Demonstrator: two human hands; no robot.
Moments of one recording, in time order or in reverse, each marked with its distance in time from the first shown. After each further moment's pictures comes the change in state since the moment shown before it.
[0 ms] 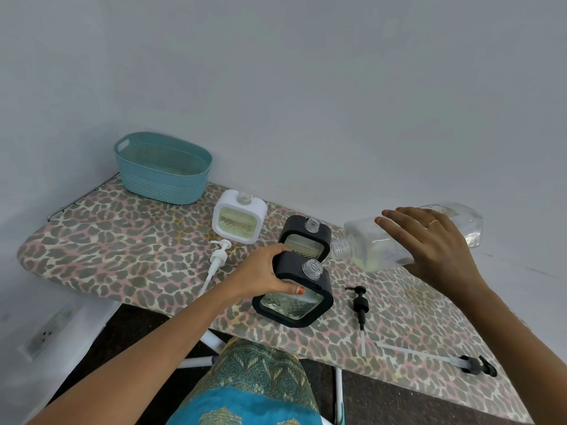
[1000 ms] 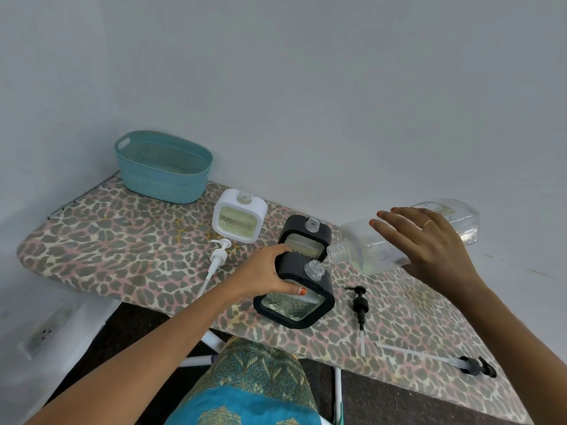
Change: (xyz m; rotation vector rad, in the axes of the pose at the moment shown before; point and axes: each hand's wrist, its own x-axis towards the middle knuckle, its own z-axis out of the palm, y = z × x) left_hand 0.000 0.003 0.002 0.037 -0.003 0.006; right_hand 0.002 0.000 0.003 -0.007 -0.026 -0.049
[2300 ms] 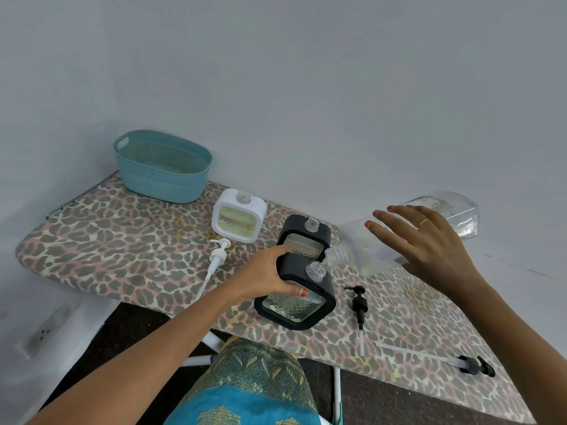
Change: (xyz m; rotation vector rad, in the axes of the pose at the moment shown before) left_hand 0.002 -0.003 0.003 -0.027 -0.024 0.003; right_hand 0.004 0.000 -0.006 -0.046 -0.019 -0.067
